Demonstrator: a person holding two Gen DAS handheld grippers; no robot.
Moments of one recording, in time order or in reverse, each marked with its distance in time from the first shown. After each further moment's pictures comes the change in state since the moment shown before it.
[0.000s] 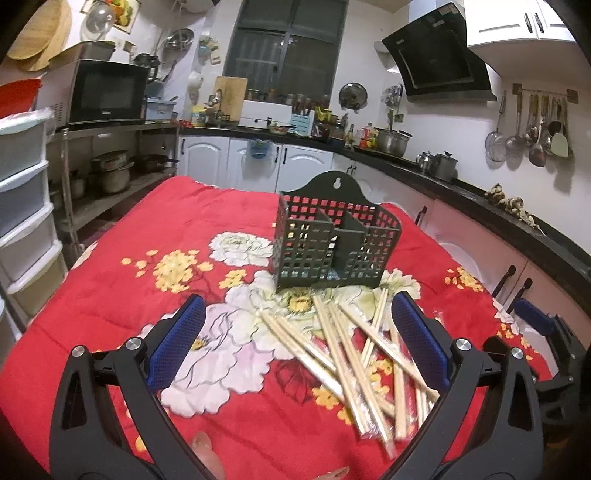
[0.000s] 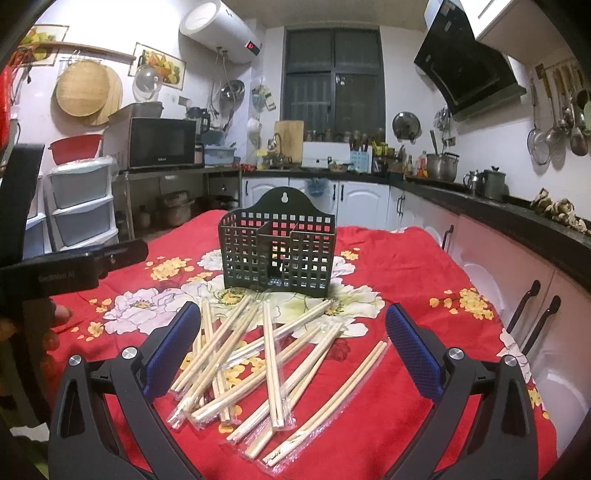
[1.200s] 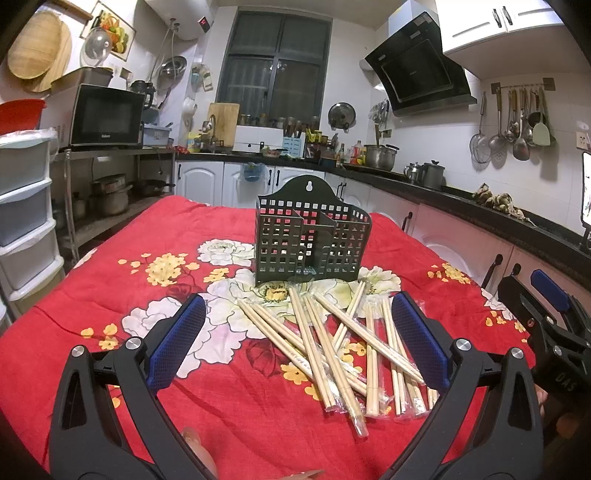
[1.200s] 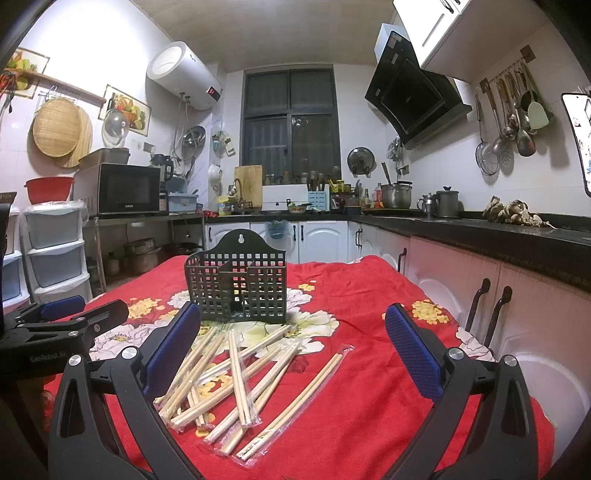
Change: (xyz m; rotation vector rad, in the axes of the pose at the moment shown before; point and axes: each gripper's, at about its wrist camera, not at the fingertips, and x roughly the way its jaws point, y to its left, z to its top) left arm -0.030 -0.037 -0.049 0.054 -0.120 0.012; right arm -0.051 -0.015 -0.024 0.087 -0.211 -0.151
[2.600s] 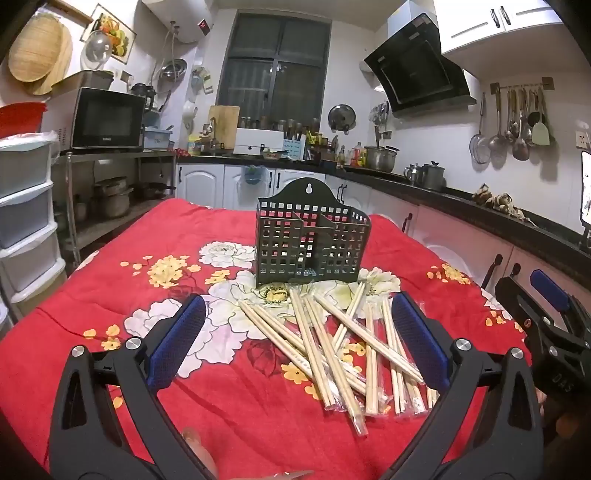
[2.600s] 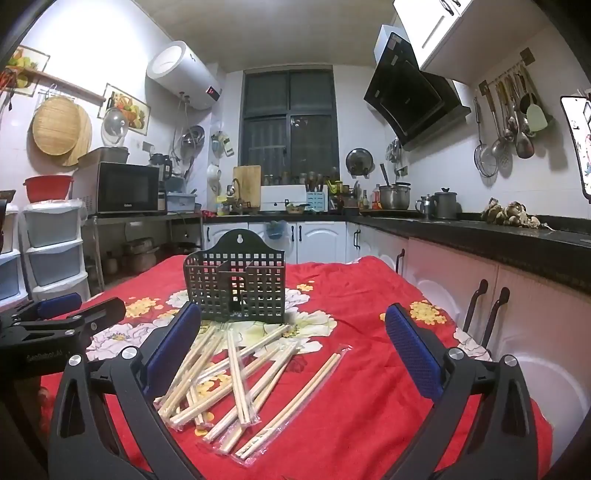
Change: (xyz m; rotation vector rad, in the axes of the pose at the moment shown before) left arm -0.004 0.002 0.004 0.007 -0.006 0.004; right arm 0.000 -0.002 0.000 -0.006 0.001 -0.001
